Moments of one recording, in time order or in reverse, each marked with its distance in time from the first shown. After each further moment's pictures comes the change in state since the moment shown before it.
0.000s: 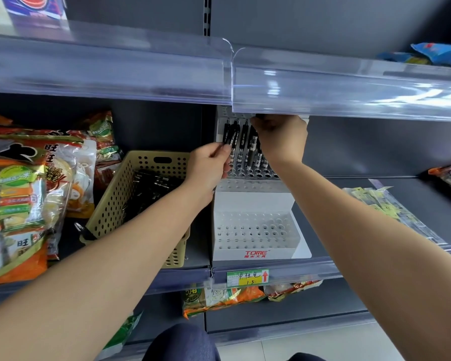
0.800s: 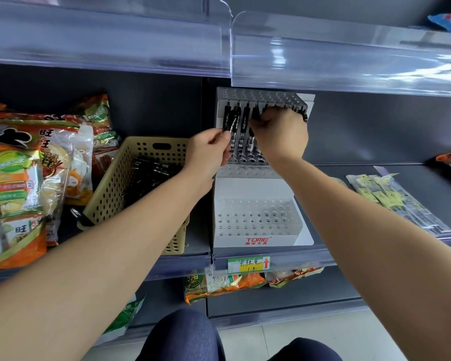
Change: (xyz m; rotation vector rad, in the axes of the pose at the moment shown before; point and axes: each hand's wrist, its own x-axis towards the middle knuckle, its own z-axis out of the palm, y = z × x) left_hand 0.000 -0.006 -0.001 0.021 0.024 -0.019; right_hand -0.010 0.014 0.009 -0.339 -0.061 -0.017
